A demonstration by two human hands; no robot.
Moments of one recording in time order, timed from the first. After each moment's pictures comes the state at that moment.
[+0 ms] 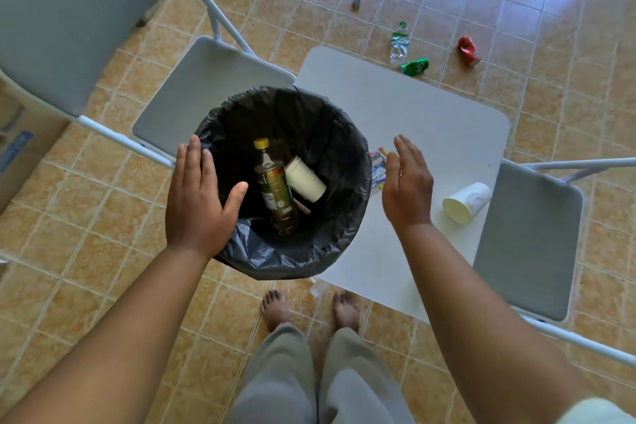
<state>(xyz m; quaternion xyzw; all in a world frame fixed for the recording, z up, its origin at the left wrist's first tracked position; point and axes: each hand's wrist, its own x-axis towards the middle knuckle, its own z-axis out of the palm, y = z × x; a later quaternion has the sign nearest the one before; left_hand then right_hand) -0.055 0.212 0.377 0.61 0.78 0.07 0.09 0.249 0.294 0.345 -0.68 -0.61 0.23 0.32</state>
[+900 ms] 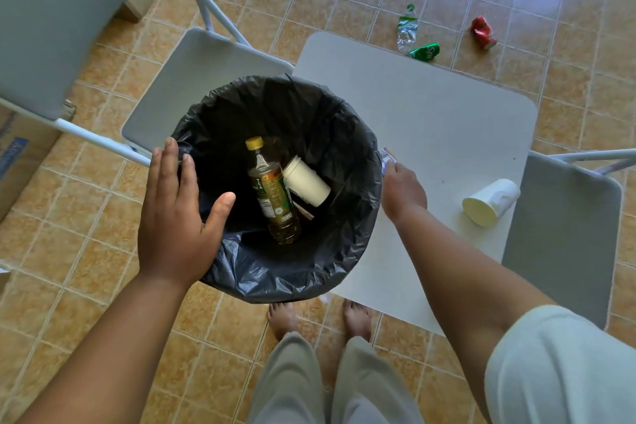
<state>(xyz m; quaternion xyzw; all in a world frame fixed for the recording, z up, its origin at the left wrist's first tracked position) -0.056 0.210 0.376 0.62 0.78 0.10 0.09 0.262 0.326 0.223 -0.69 -0.69 0.20 -0.10</state>
